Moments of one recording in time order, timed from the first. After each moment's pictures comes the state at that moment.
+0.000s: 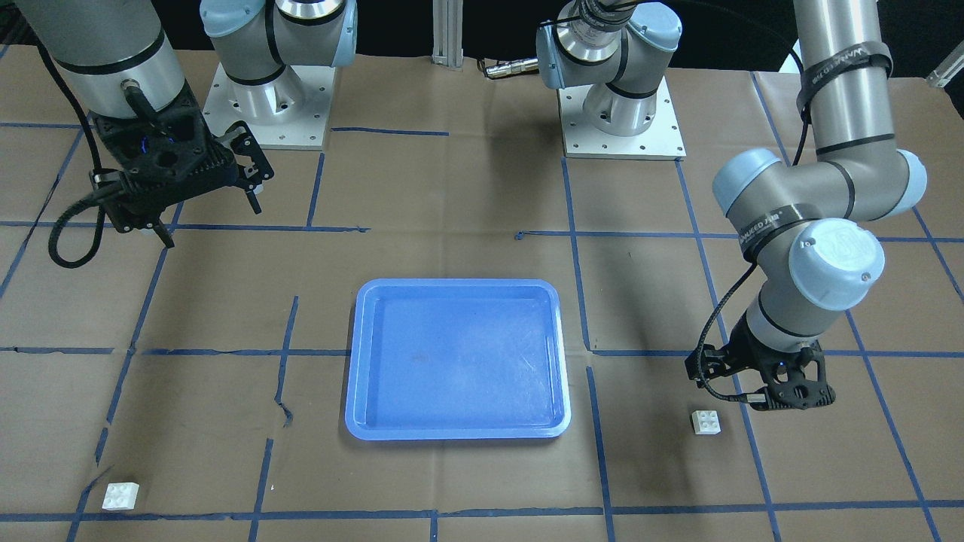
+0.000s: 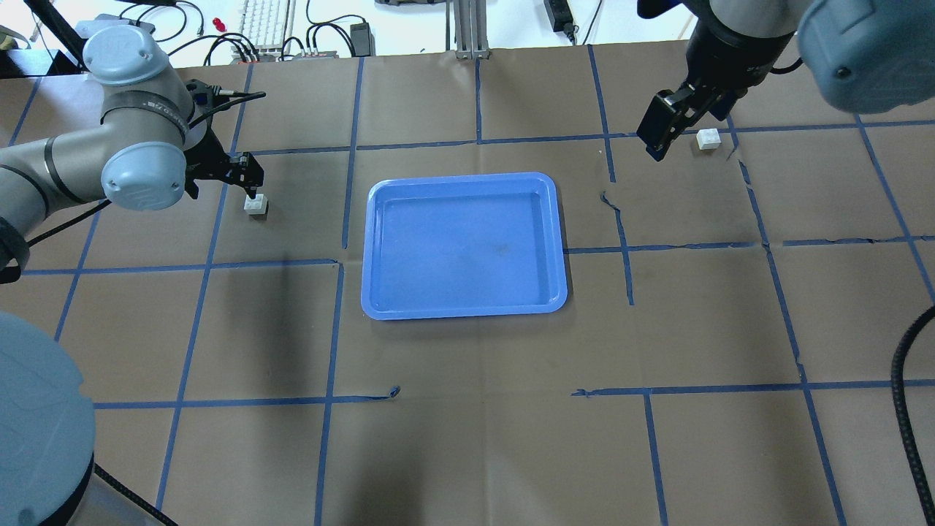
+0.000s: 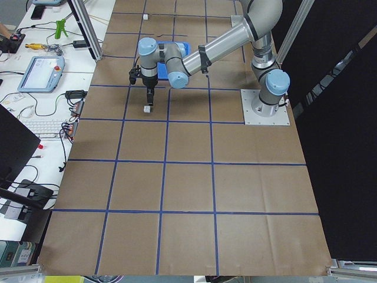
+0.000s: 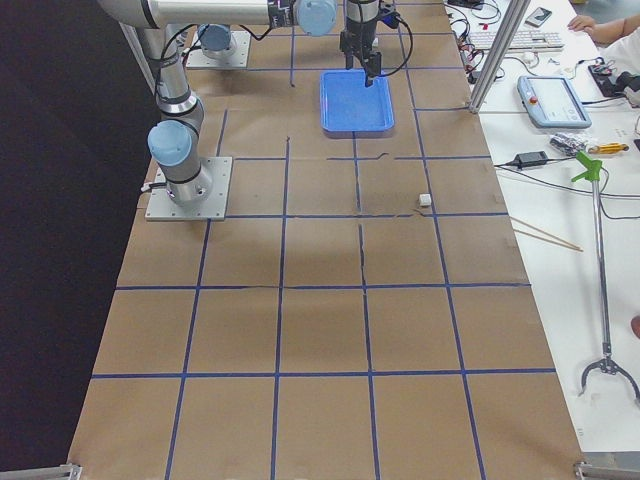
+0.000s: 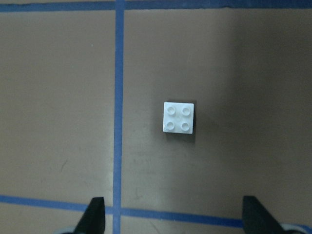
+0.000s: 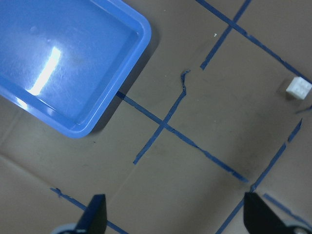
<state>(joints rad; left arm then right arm) -1.34 -2.02 -1.71 -0.89 1.68 0.21 1.57 -1.49 1.52 -1.67 -1.58 -0.69</state>
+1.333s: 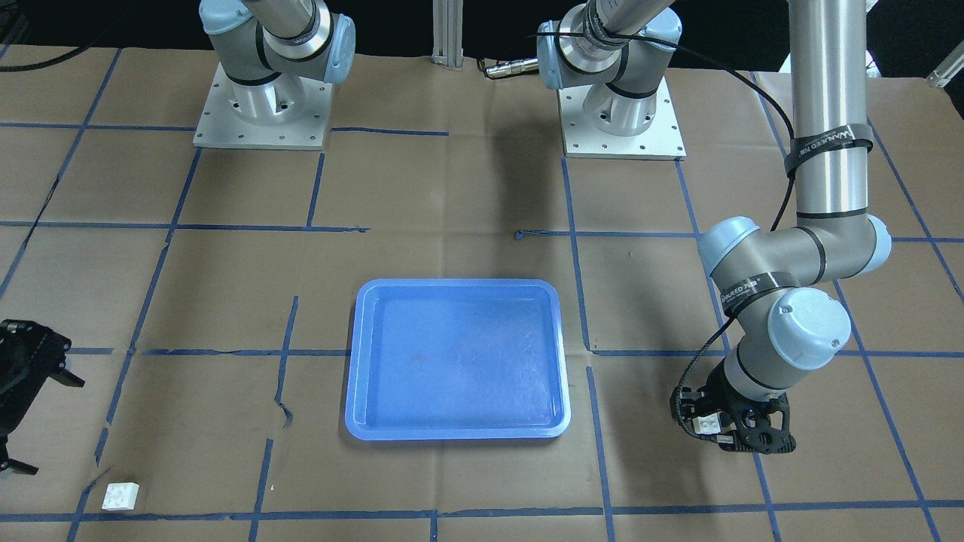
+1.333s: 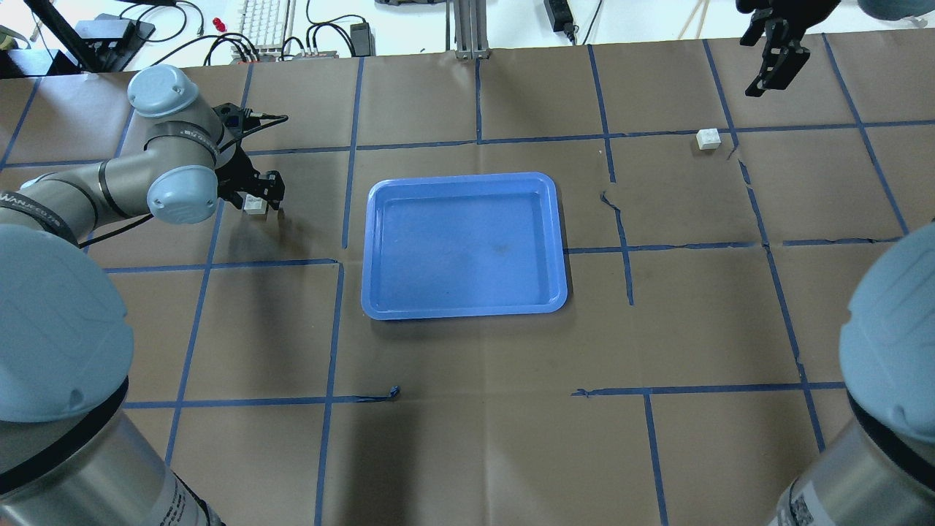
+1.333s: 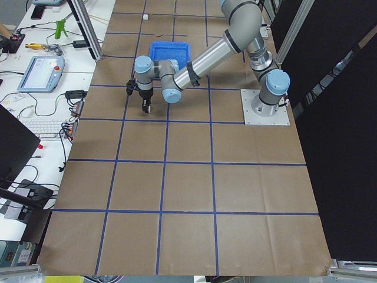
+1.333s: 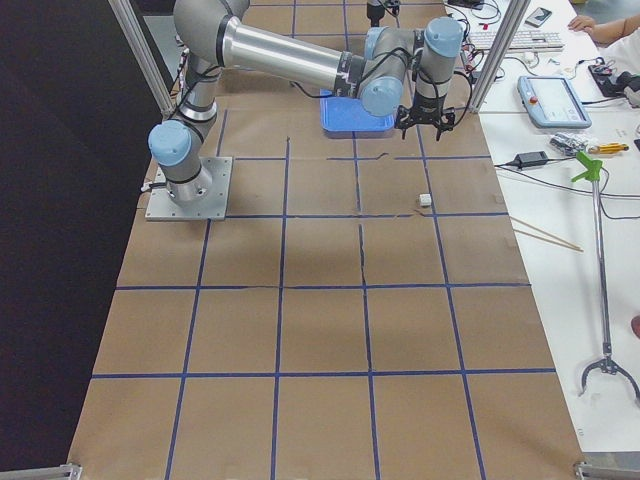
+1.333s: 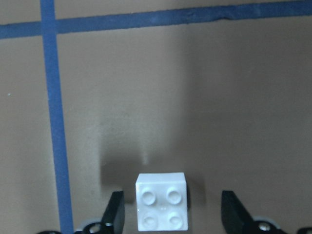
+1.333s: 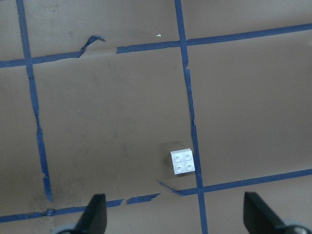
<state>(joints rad) -1.34 -2.15 -1.68 -0.80 1.59 0.29 1.29 -1.04 1.18 -1.77 -1.44 -1.74</state>
